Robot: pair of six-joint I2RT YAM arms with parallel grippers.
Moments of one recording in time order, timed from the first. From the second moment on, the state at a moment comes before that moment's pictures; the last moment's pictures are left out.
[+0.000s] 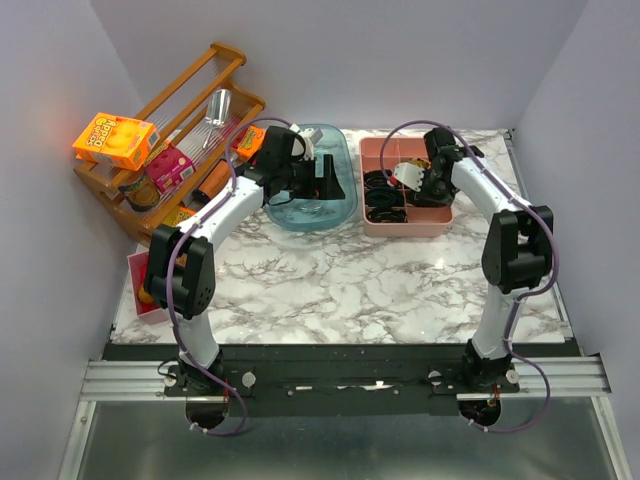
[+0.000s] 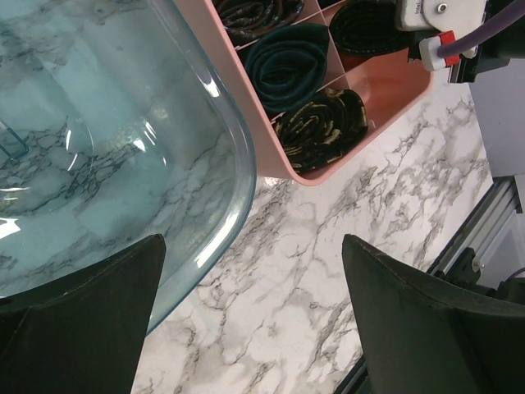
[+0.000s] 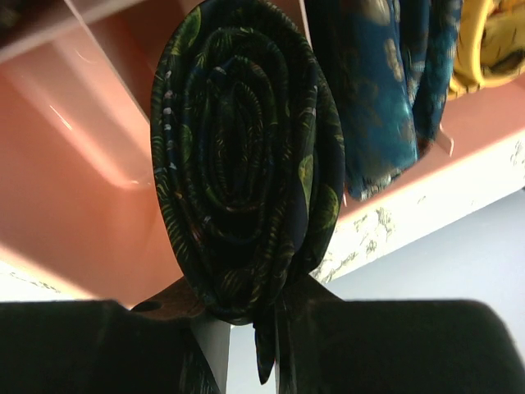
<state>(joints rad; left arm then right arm) -0.41 1.80 1.49 -0.35 0.51 -0.36 0.18 1.96 1.63 -0.89 0.10 -1.16</state>
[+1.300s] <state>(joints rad) -0.39 1.80 1.44 -0.27 0.54 -0.39 0.28 1.99 1.63 -0.85 0.24 -1.13</state>
